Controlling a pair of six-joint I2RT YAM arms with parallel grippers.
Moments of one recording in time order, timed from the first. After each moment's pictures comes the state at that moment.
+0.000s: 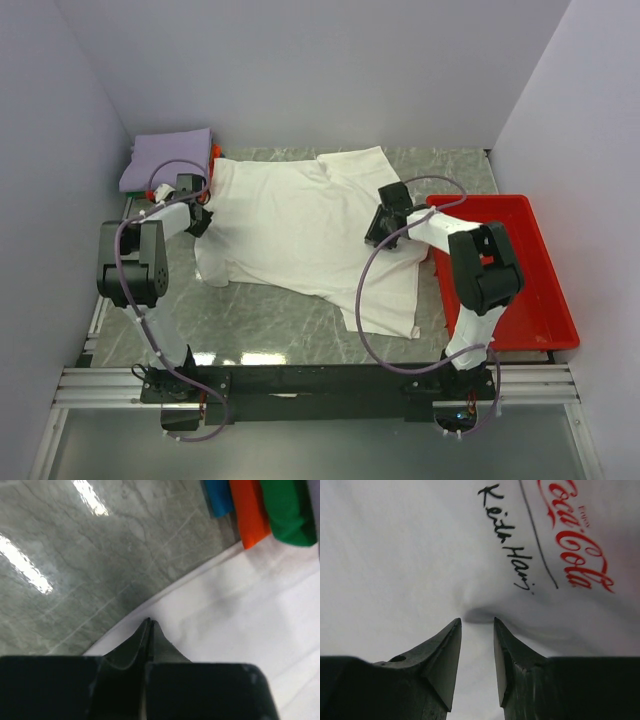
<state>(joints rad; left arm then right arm) 0.01 1.86 1.15 -0.27 -0.30 -1.00 0.33 1.83 1.11 -0.31 0.01 0.73</state>
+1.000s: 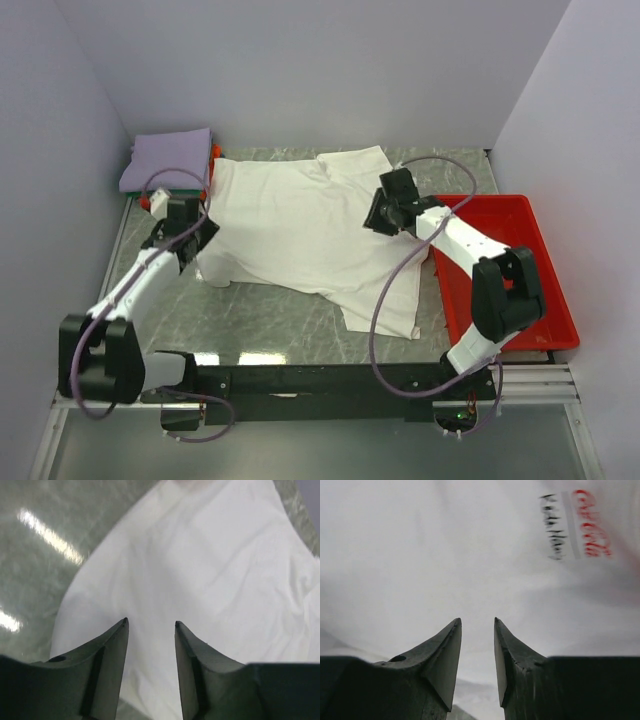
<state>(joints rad) -0.07 1.33 0.88 -0.27 -0.25 -0.90 0.34 1.67 1.18 -0.44 0.04 0.67</state>
